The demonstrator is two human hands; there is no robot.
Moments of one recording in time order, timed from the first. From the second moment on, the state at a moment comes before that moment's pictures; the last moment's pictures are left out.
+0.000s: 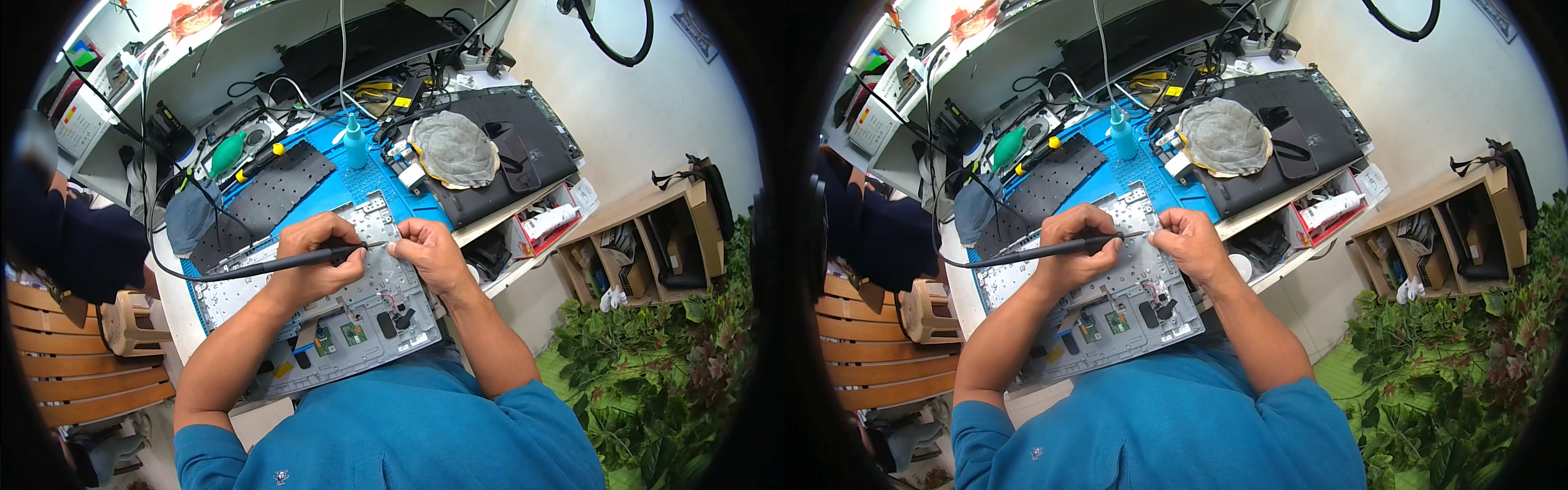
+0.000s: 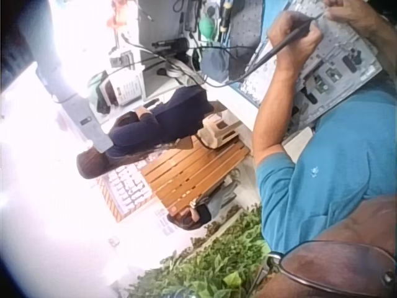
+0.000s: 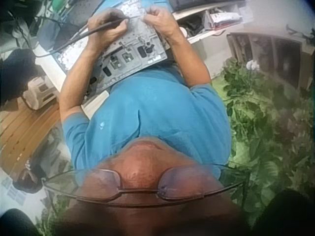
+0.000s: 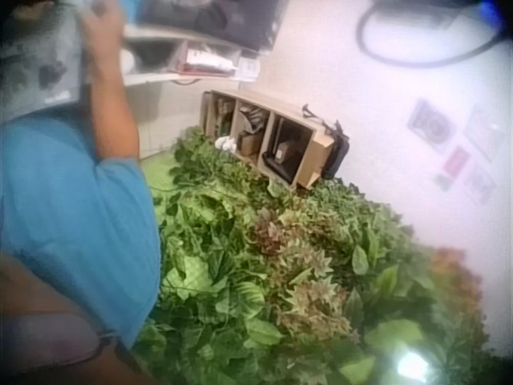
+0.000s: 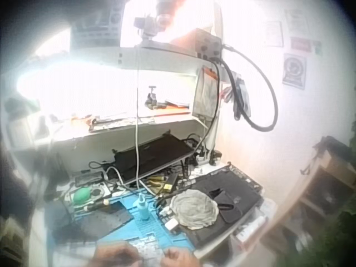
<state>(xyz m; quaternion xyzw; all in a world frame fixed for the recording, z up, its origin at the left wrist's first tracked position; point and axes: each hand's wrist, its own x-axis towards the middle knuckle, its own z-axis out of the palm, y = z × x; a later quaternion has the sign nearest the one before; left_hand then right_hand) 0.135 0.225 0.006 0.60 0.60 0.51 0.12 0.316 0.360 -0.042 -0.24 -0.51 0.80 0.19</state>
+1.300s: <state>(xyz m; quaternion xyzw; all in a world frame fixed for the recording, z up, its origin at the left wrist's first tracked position) 0.134 0.227 0.006 0.62 0.58 0.50 0.13 0.316 0.364 -0.032 -0.29 -0.51 0.79 0.18</state>
